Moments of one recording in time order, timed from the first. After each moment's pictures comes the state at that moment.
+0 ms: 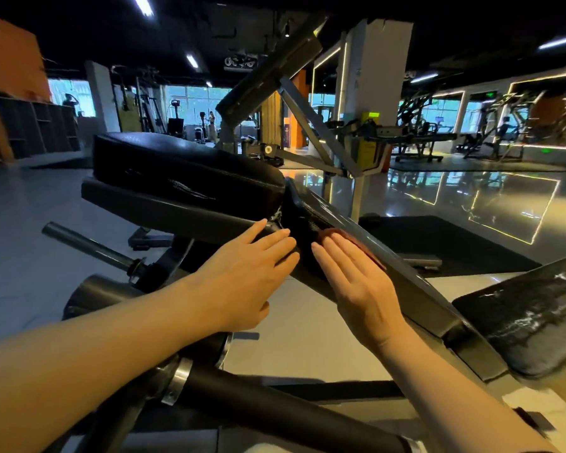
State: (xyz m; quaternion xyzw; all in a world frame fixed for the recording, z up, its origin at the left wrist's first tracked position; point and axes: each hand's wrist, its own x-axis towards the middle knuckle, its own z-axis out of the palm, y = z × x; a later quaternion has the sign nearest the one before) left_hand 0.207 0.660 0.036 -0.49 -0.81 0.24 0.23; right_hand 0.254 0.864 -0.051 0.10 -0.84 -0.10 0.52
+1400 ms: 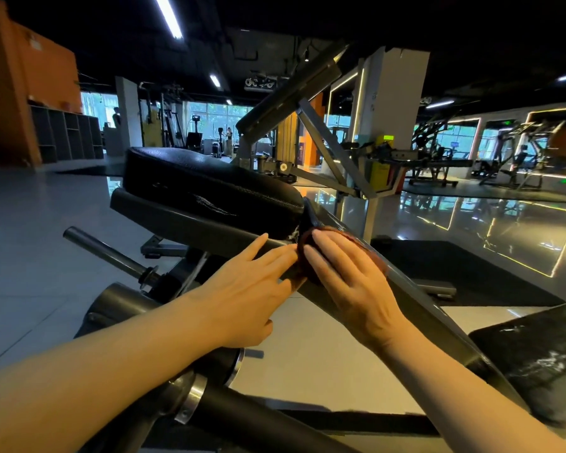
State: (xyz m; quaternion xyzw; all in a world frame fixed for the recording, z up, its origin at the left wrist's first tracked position) left_hand 0.201 0.644 0.035 -0.50 -0.81 0.15 0.24; right_hand 0.239 0.850 -0.010 0.21 -0.82 -0.13 0.52
